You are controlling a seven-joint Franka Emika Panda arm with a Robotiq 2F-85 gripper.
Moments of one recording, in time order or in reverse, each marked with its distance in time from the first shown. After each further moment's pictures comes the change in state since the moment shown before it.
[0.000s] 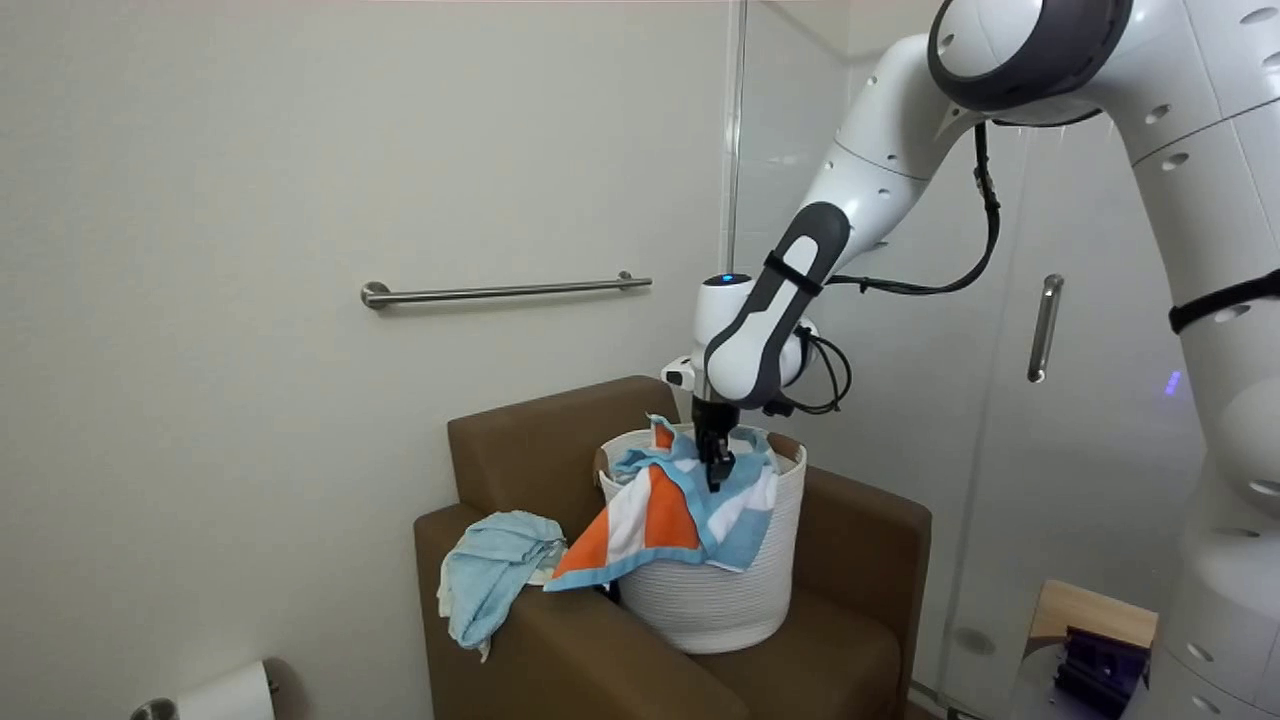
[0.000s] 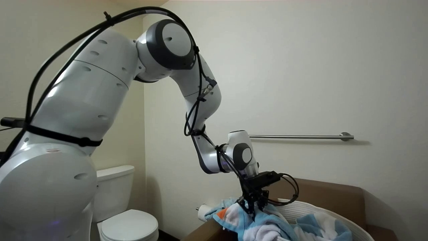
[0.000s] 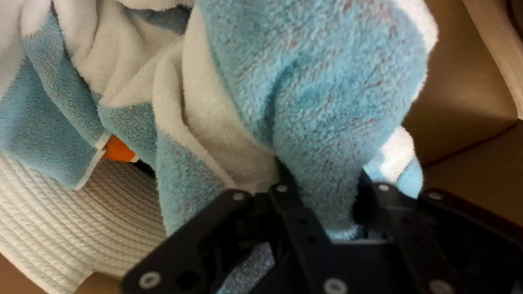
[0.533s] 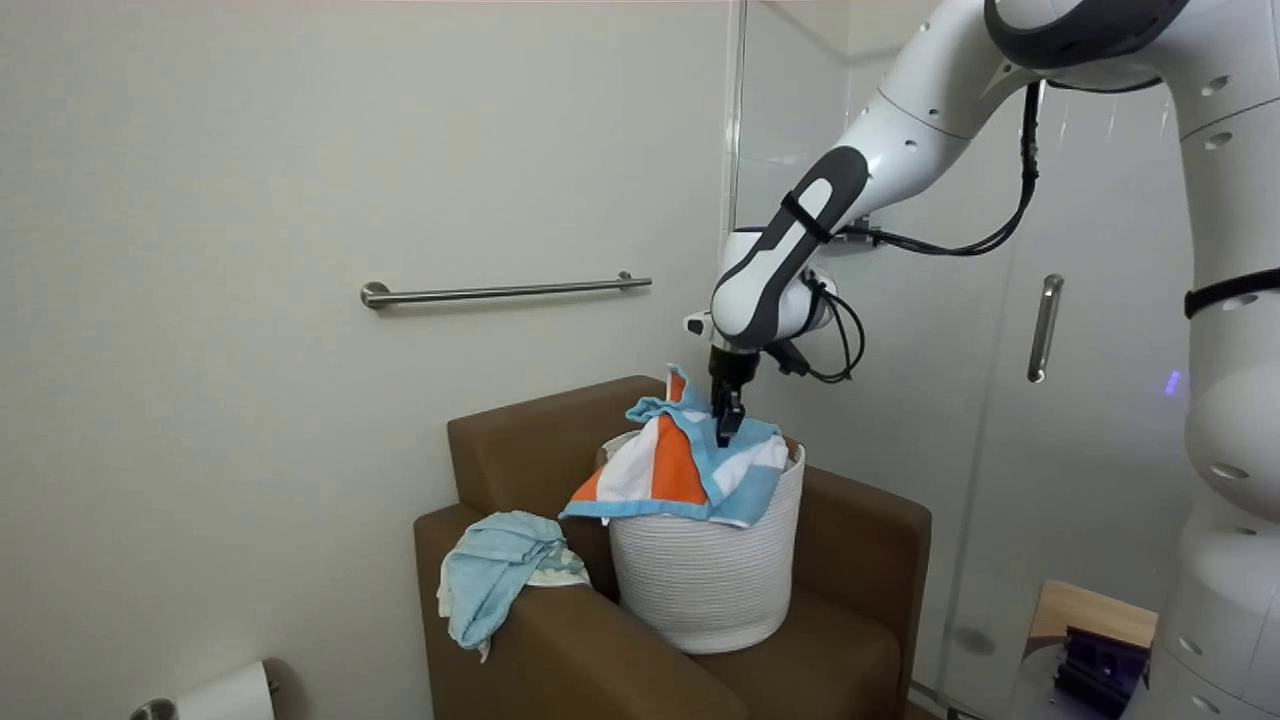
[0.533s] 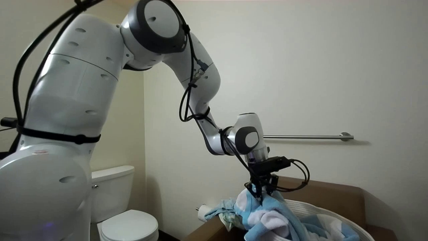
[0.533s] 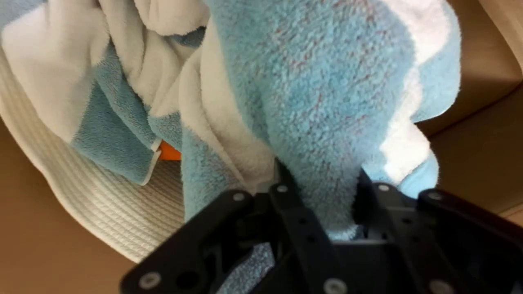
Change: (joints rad) arm -0.110 -0.132 0.056 0.001 0.179 -0.085 -0.107
